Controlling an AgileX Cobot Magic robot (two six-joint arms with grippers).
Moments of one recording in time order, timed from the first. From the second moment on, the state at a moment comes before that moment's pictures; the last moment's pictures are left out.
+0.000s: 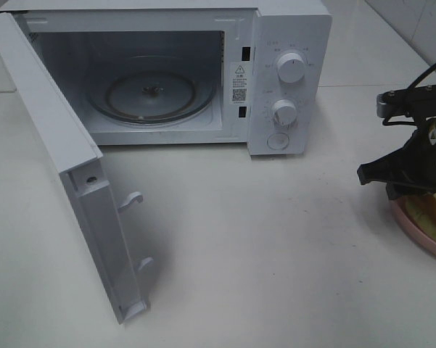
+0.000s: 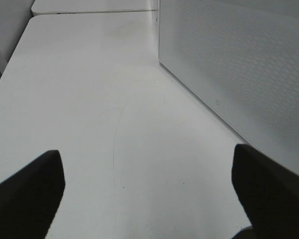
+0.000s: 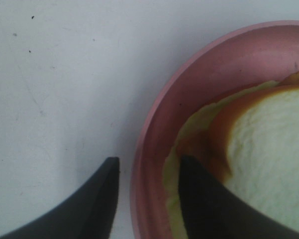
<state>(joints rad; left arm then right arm) 0.00 0.00 -0.49 -0.05 1.05 0.05 0.15 1.67 -0.79 -0.42 0.36 0.45</state>
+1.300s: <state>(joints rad) 0.00 0.00 -0.49 -0.05 1.05 0.05 0.19 0.83 -0.87 0.06 1.06 0.13</state>
